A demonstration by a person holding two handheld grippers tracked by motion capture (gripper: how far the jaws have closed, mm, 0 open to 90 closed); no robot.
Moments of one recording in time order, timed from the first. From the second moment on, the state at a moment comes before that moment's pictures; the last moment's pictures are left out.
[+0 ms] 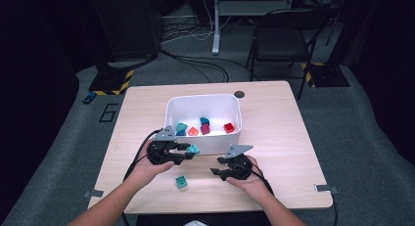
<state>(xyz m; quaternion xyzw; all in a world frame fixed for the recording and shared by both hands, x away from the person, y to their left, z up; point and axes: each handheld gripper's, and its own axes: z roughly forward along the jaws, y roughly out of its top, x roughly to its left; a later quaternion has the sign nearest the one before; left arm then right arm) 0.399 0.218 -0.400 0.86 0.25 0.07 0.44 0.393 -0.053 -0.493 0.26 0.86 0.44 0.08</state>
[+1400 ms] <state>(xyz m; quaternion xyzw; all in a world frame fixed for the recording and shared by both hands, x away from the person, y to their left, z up) 0.501 0.182 -0.332 0.85 0.25 0.09 0.45 0.395 -0.055 -0.495 0.26 0.86 0.43 0.08</state>
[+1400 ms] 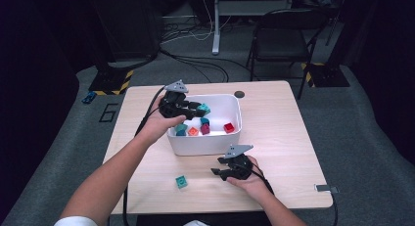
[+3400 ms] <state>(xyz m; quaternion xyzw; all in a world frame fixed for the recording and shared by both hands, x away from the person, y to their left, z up) 0.538 0.151 -0.352 0.86 0.24 0.10 0.43 0.396 -0.053 -0.498 0.25 0.87 0.42 0.08</state>
